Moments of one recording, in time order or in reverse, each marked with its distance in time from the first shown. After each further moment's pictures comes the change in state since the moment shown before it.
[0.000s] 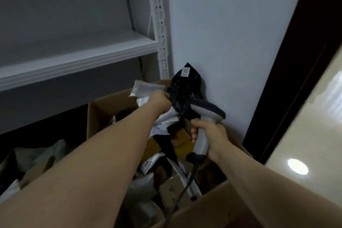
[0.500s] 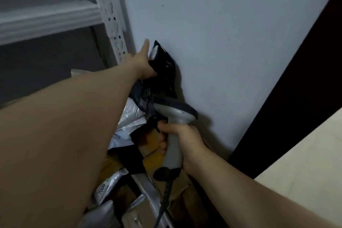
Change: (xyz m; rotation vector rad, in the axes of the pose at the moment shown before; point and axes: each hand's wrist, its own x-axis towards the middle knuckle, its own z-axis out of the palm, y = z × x) left_hand 0.197 0.055 0.077 0.426 -0.025 0.166; right_hand 0.135 0.003 -0.026 0.066 -0.156 0.133
